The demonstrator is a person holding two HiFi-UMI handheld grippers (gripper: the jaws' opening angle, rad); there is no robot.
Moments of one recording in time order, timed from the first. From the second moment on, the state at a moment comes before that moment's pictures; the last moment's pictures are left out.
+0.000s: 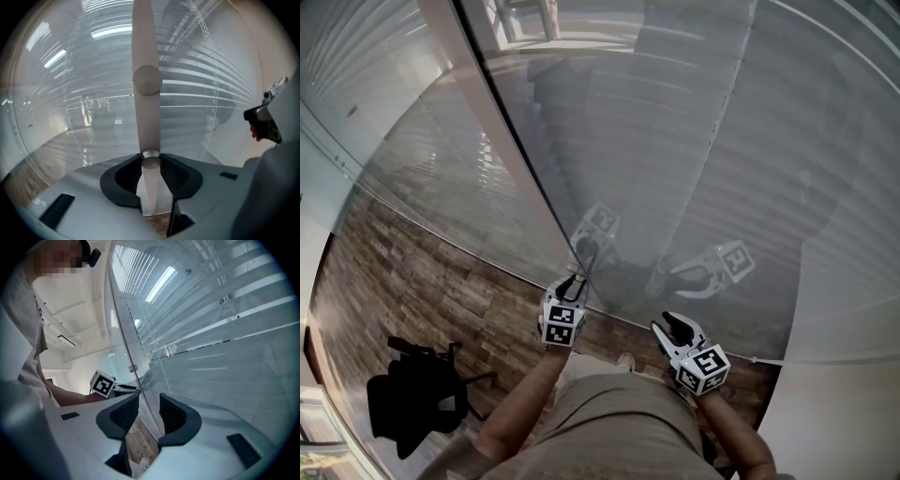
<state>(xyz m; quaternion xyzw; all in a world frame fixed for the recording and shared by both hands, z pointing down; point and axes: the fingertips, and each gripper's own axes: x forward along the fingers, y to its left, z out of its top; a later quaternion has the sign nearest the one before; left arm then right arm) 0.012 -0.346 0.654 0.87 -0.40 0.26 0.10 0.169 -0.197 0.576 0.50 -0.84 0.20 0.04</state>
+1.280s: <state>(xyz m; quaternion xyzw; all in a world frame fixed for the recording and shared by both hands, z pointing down) 0.009 -0.353 0.657 0.81 -0.29 -0.01 0.51 0.165 -0.205 0.577 0.50 -0.84 0.20 0.04</state>
